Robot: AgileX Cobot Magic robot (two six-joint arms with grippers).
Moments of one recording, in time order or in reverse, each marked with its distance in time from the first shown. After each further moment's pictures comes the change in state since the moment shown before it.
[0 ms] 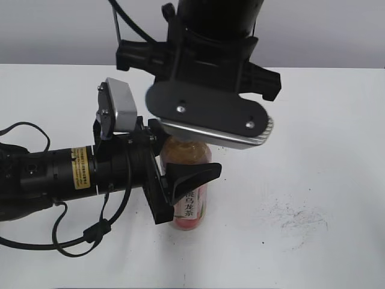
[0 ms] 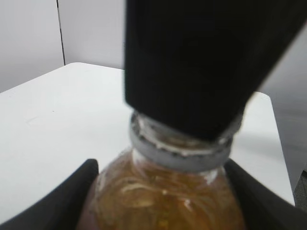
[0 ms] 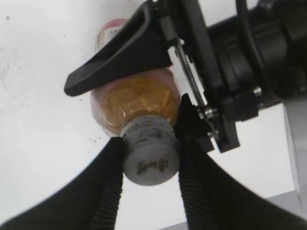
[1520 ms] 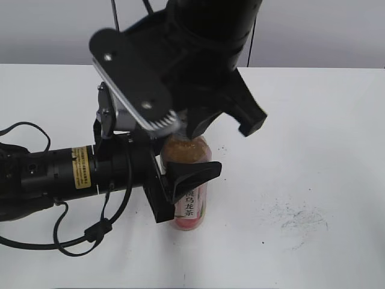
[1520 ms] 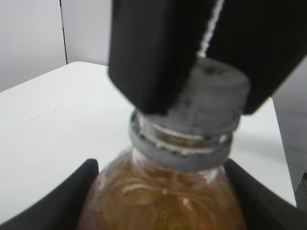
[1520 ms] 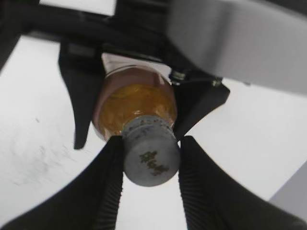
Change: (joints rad) left arm 0.000 0.000 0.000 -0.010 0.004 -0.006; right arm 0.004 0.001 0.000 -0.050 0.000 0.866
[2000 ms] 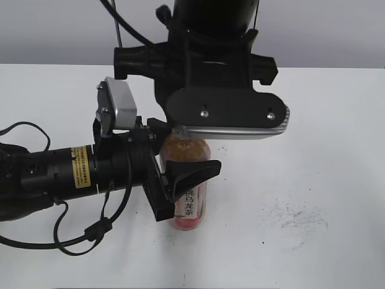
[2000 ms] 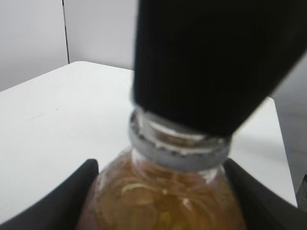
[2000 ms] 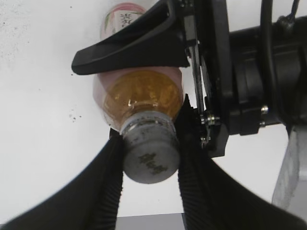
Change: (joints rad) left arm 0.000 0.000 0.000 -0.004 -0.001 -0.001; right arm 0.000 0.003 -0.018 0.005 -0.001 -0.999
